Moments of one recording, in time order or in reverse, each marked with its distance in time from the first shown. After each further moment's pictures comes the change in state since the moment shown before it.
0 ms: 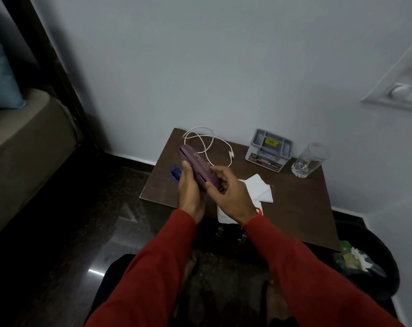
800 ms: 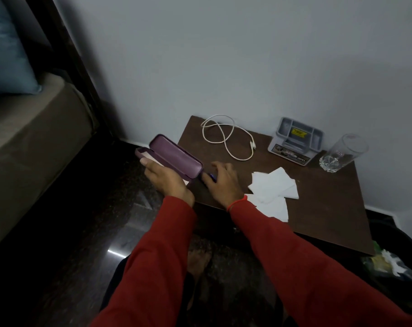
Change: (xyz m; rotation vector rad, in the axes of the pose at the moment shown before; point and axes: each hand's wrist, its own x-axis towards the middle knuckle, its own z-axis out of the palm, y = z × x) left_hand 0.025 0.051 -0.039 -0.084 0.650 0.268; right_hand 0.053 0.032 0.080 -0.365 -0.061 0.177
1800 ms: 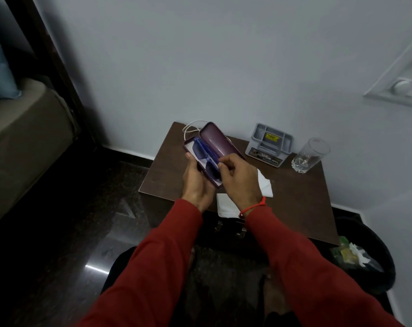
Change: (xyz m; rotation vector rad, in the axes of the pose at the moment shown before) left_hand -0.058 -0.042 0.019 -0.057 -0.771 -0.496; right_hand -0.052 -0.006 -0.096 0.126 0.349 -0.139
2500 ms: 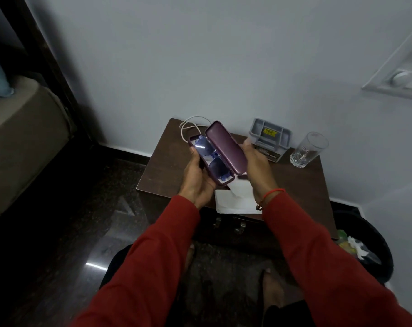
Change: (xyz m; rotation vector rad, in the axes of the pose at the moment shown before) left_hand 0.004 -0.003 -0.002 -0.011 -0.148 -0.096; right_hand 0.016 0.005 -0.034 0.570 -0.057 0.458
